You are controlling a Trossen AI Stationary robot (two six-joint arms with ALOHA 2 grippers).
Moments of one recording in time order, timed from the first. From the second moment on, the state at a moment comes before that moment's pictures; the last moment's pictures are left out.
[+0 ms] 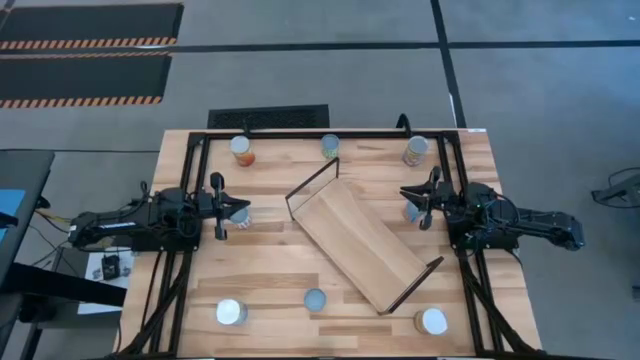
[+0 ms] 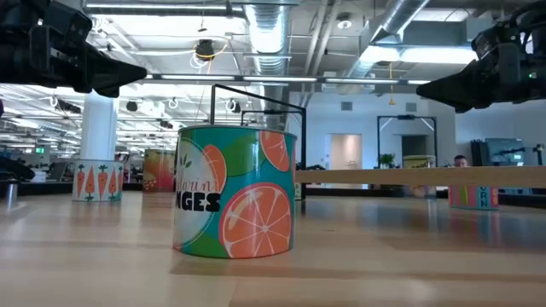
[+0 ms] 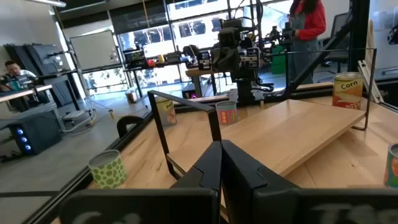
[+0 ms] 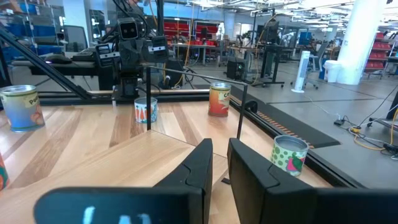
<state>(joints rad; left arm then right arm) 0.13 0.01 0.01 0.03 -0.01 0.16 -0.21 0.02 0.01 0.03 0.09 -0.05</state>
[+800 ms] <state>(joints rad) 0.12 0.02 0.03 0.22 -0.04 -0.05 -0.21 0.02 0.01 0.03 0.09 -0.05</state>
